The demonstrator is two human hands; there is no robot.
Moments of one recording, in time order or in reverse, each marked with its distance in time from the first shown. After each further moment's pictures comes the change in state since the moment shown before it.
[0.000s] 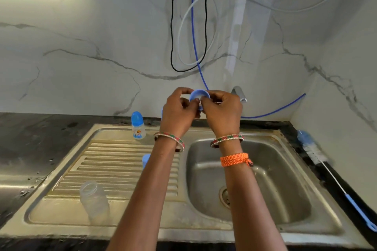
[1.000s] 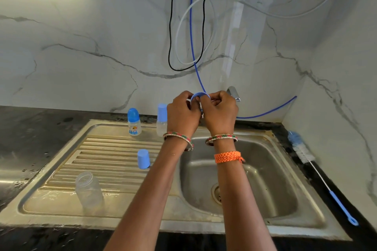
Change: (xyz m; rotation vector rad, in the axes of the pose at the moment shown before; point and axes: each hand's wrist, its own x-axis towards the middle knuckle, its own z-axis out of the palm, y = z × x) left_hand -0.015 -0.001 0.022 0.181 0.162 0.122; right_hand -0.008 0.007 -0.009 -0.038 0.066 0.050
